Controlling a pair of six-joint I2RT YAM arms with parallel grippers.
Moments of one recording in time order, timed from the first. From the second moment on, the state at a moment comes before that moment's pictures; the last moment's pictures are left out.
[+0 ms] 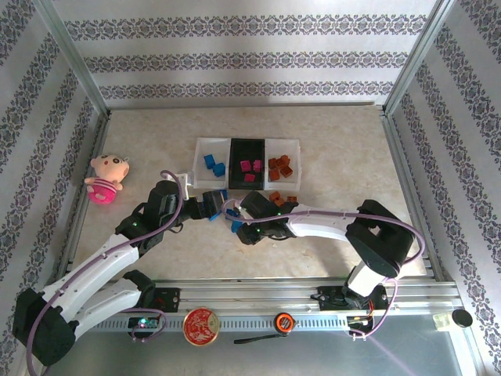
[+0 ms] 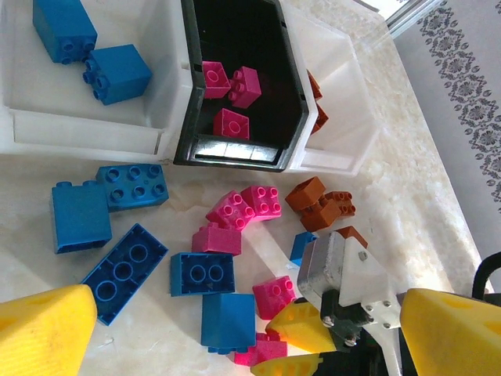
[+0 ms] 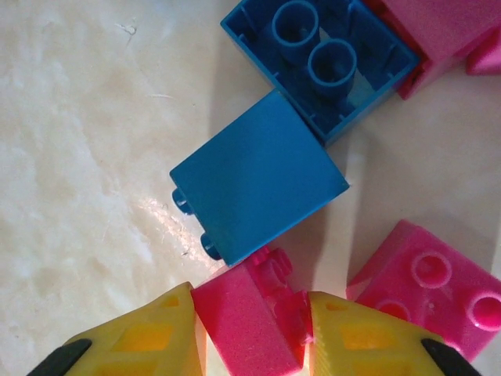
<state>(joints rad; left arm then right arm) -0.53 0.89 0.60 -0.26 0.10 -0.65 0.93 1.64 0.86 -0.28 -0.15 0.32</state>
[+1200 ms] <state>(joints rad) -0.53 0.76 0.56 -0.41 0.03 -0.62 0.66 1.89 1.40 -0.31 0.02 0.36</state>
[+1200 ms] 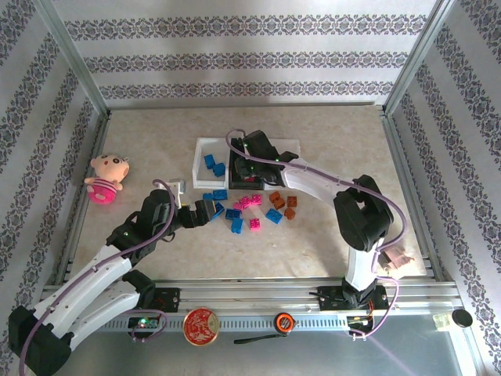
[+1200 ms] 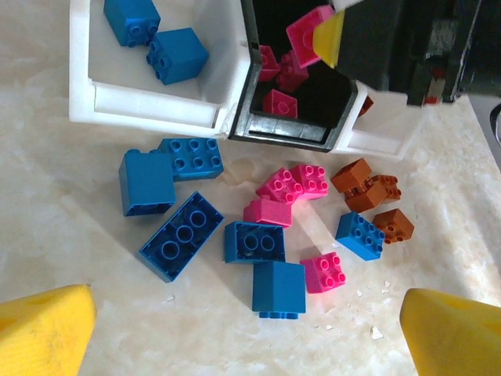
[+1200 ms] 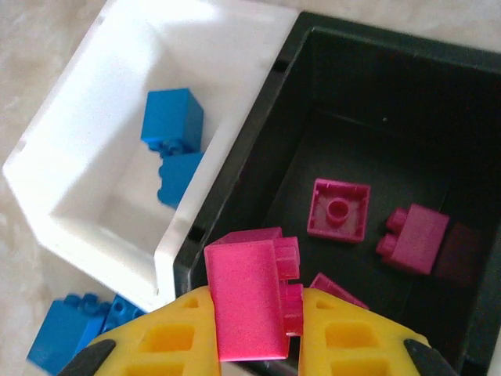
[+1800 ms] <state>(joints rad) -0.61 1.08 0.56 -0.39 0.01 -0.59 0.68 1.77 1.29 -0.30 0.08 0.42</state>
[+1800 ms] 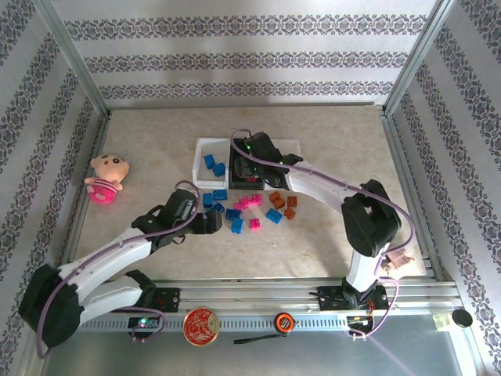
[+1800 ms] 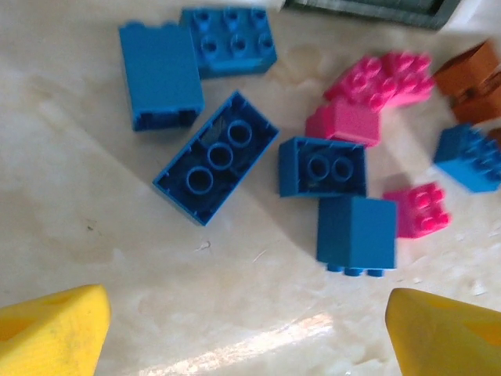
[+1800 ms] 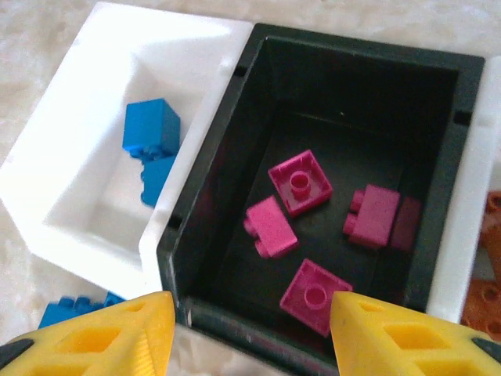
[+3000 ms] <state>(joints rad) -0.64 1.44 0.73 -0.28 -0.21 -0.40 0.70 1.48 0.99 -0.20 0.07 0.45</state>
